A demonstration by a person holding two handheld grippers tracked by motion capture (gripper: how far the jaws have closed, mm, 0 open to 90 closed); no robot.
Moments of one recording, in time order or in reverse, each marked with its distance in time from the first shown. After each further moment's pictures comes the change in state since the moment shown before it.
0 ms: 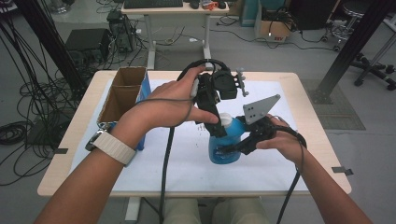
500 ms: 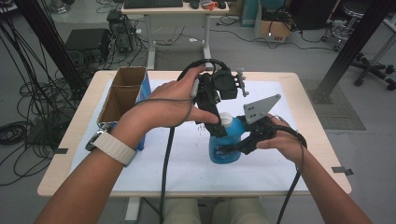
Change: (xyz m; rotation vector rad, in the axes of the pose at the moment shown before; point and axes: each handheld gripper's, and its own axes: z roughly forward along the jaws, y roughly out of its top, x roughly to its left) left arm 0.000 0.000 0.000 -0.005 0.002 0.002; right arm -0.001 -0.001 -0.001 -0.002 -0.006 0.004
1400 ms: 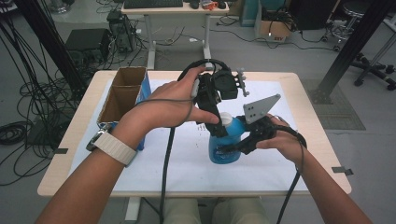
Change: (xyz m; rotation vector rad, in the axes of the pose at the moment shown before) left arm 0.000 0.001 0.001 -0.008 -0.001 0.004; right arm 0.001 0.001 0.000 -0.002 0.004 0.007
